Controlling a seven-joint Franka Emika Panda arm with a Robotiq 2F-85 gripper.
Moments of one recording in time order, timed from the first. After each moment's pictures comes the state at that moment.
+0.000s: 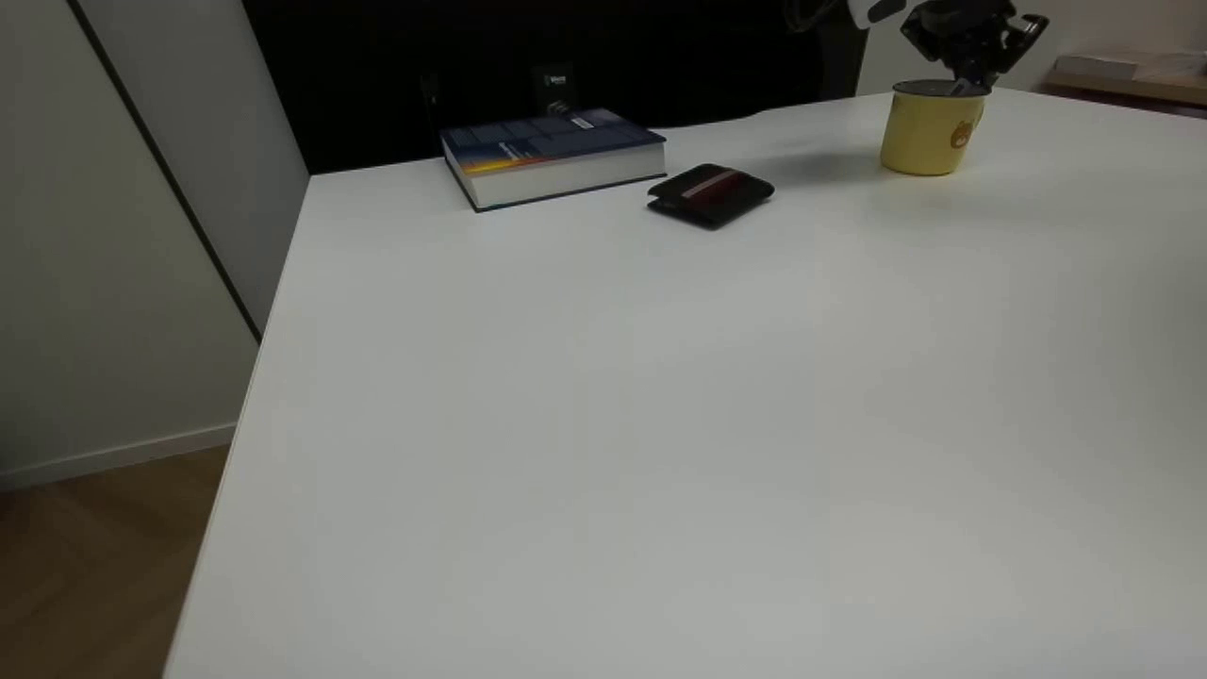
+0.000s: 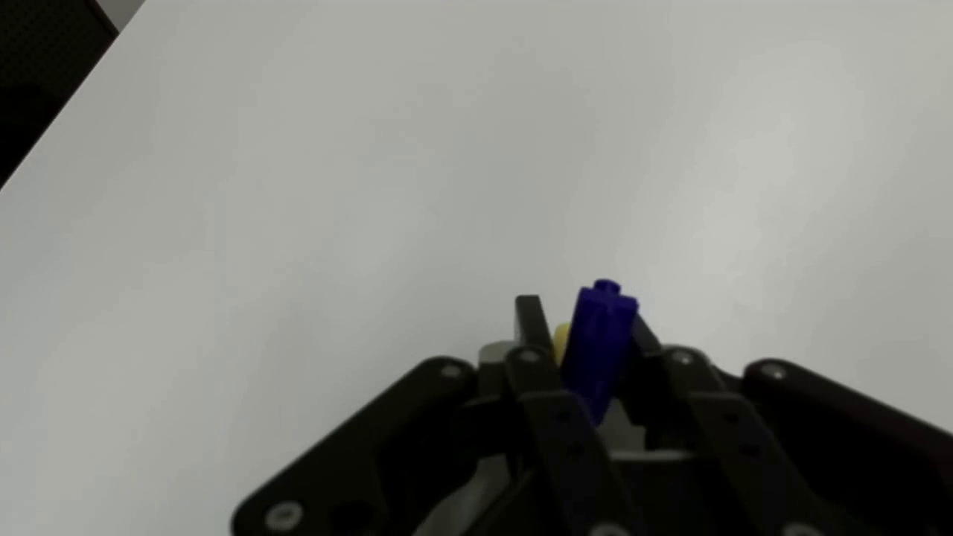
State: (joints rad) arm 0.07 0.80 0.07 -1.64 -1.19 2.17 -0.78
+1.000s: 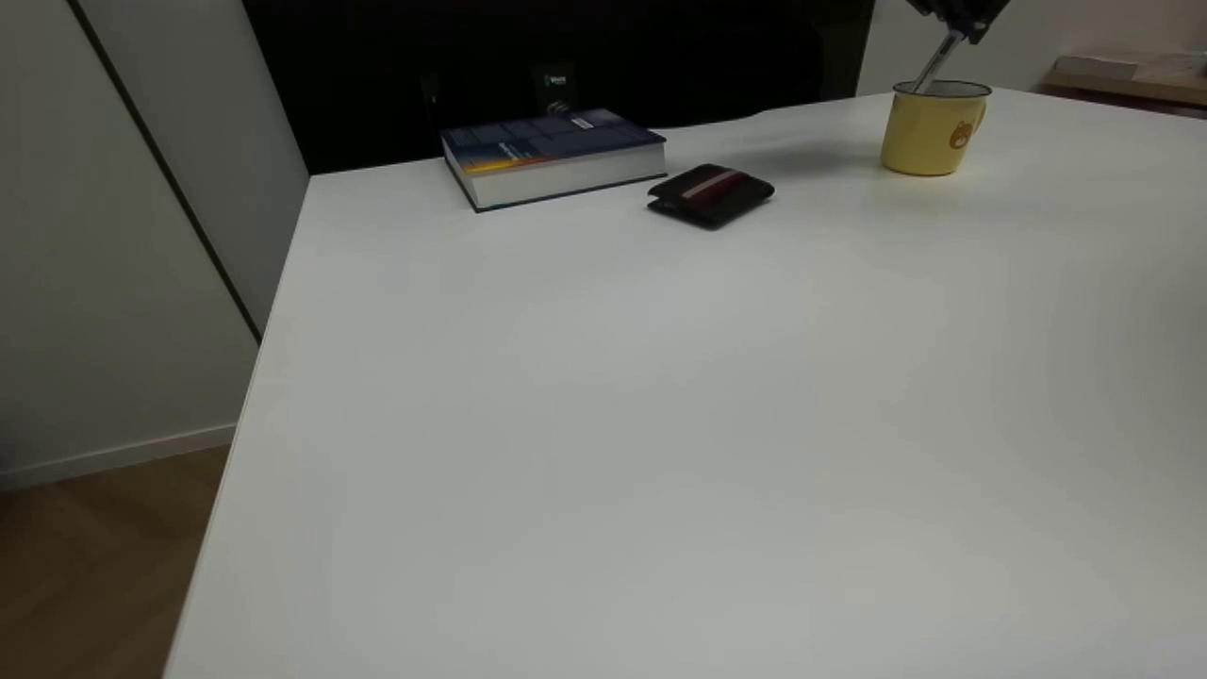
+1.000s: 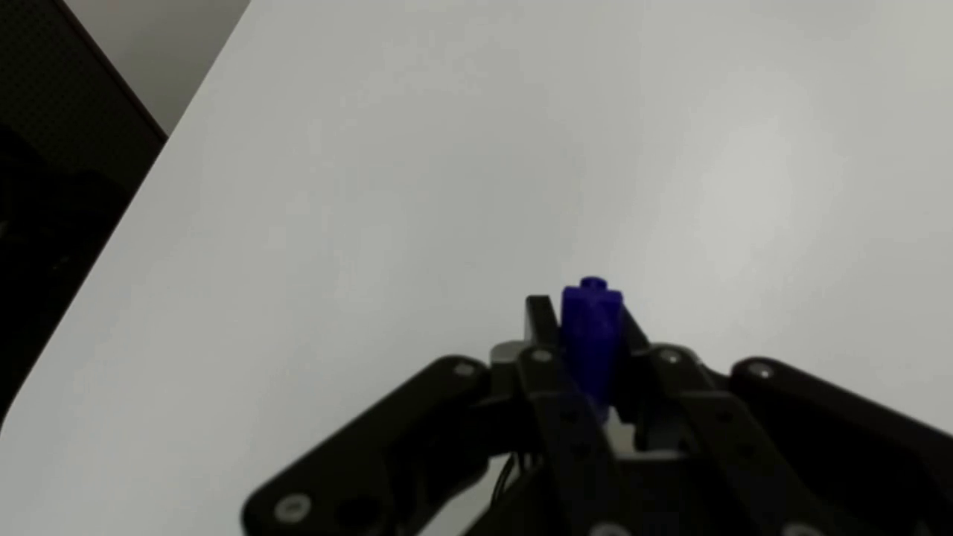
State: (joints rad) arm 0.12 0.80 0.07 -1.54 -1.14 2.03 -0.80
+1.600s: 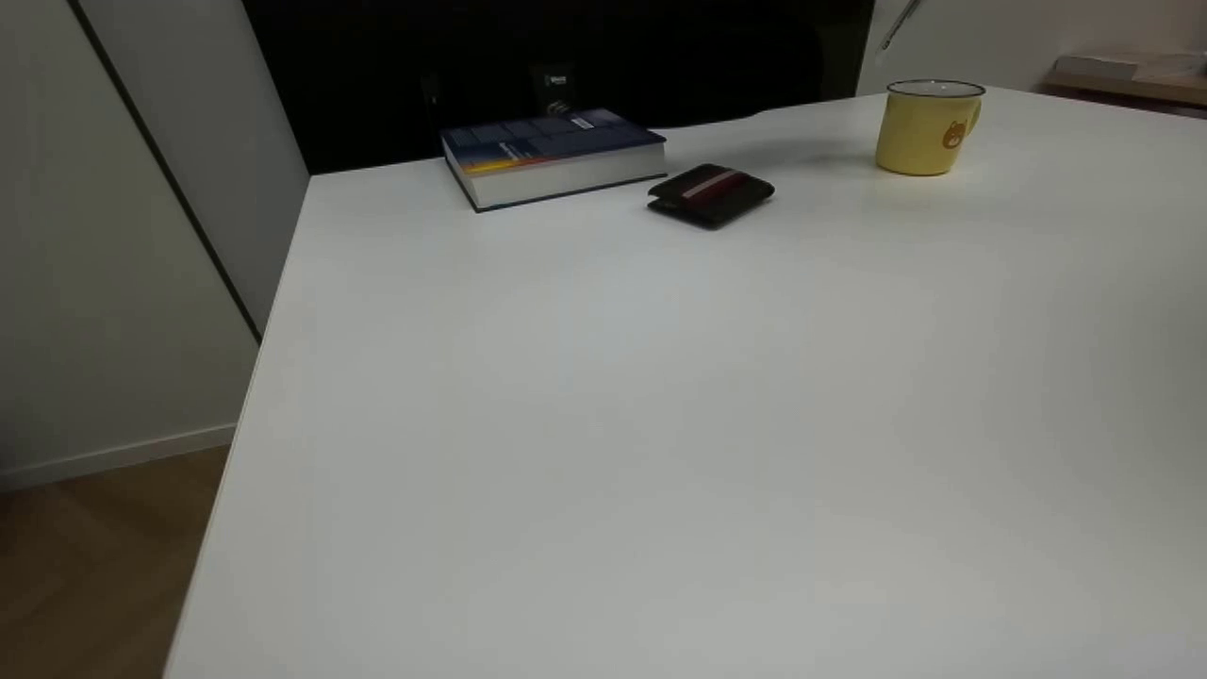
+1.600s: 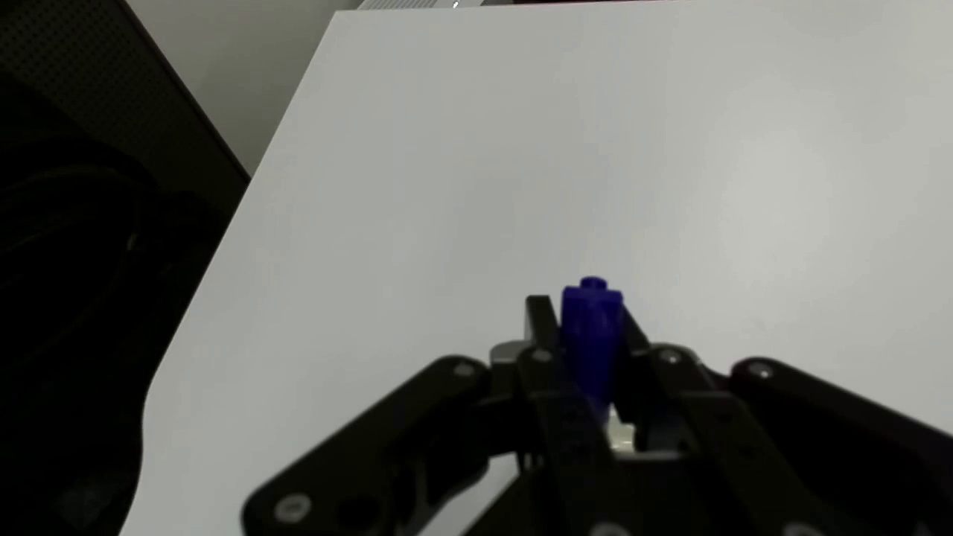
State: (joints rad) arm 0.16 0.74 0.10 -1.50 -1.12 1.98 -0.82
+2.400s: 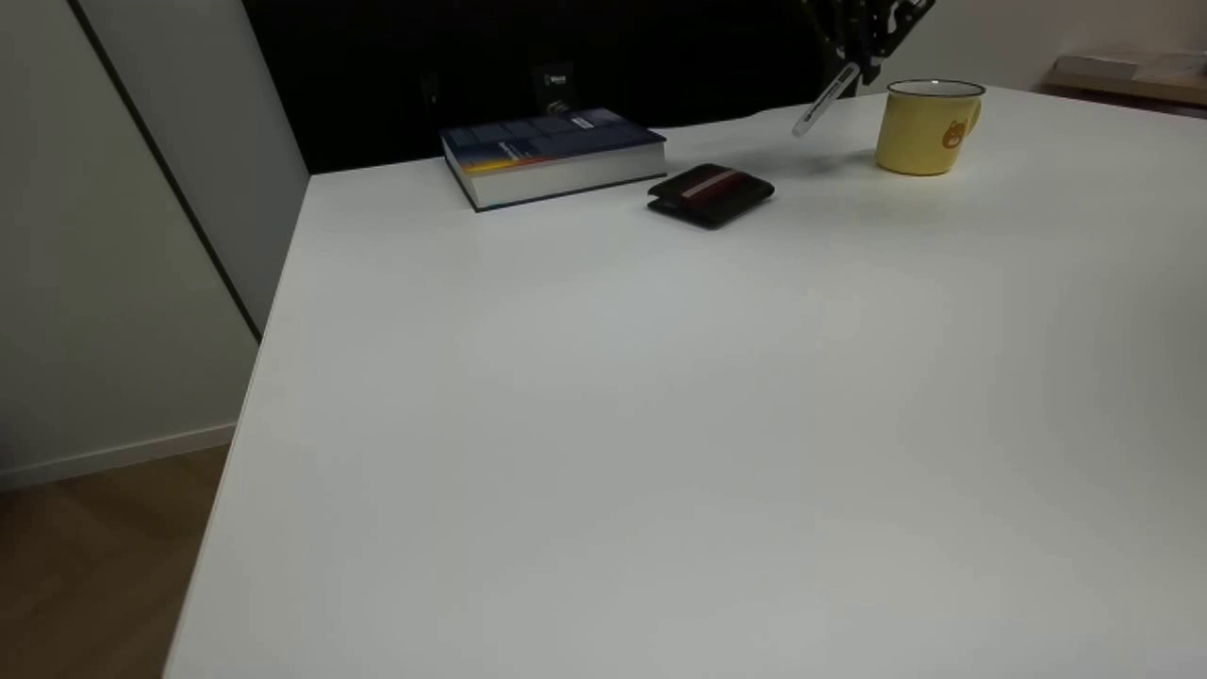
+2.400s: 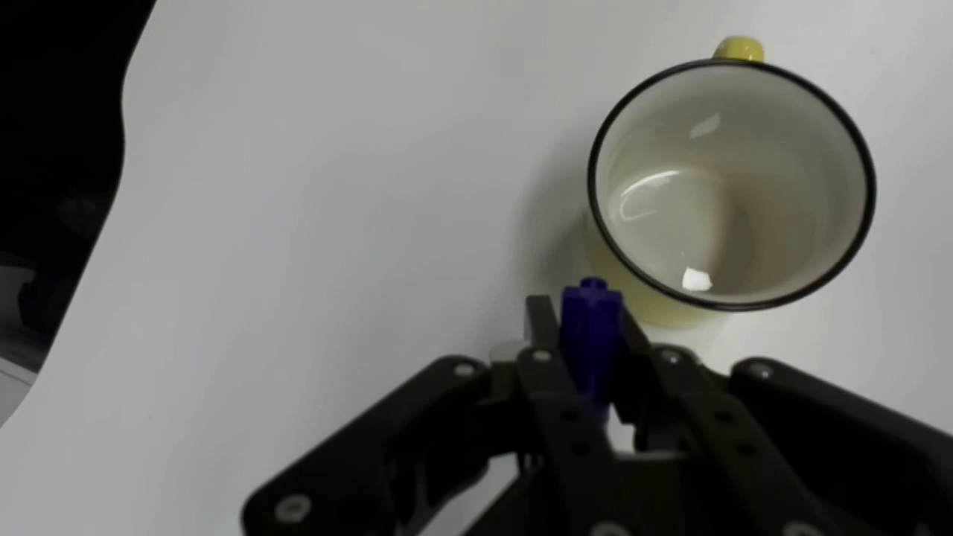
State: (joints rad) arm 0.13 0.81 0.14 -1.52 -0.91 2.27 -0.97
